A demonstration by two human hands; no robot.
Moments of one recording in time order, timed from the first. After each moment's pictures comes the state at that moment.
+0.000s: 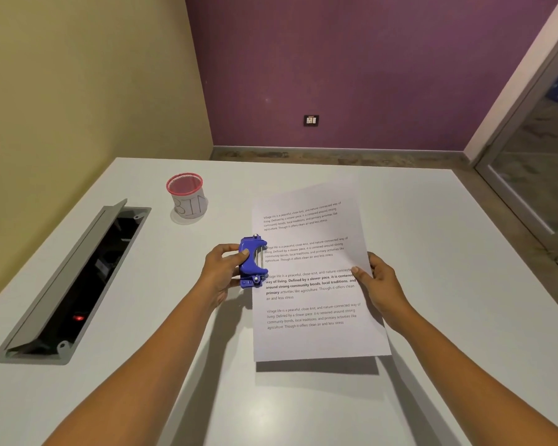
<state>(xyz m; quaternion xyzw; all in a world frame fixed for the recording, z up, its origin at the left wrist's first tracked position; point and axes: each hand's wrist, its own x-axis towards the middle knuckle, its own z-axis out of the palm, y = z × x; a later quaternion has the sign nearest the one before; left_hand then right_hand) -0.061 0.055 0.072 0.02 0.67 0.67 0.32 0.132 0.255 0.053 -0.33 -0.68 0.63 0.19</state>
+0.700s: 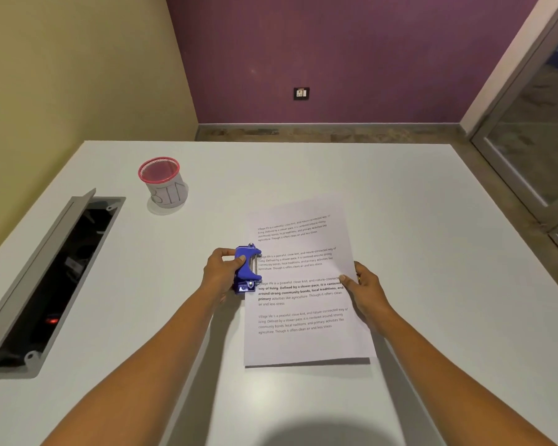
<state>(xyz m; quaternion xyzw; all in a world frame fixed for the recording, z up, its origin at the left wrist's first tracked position) -0.069 0.089 0.021 -0.01 0.76 0.56 0.33 0.123 0.267 -0.010 -0.40 -0.62 0.66 0.14</state>
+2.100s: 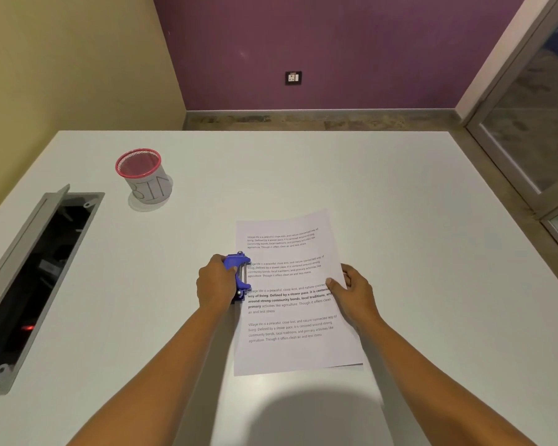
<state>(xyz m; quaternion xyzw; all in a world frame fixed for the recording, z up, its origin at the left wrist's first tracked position) -0.058 0.103 -0.001 0.07 0.92 0.34 0.20 0.117 0.260 -0.028 -0.44 -0.66 0.59 0.15</state>
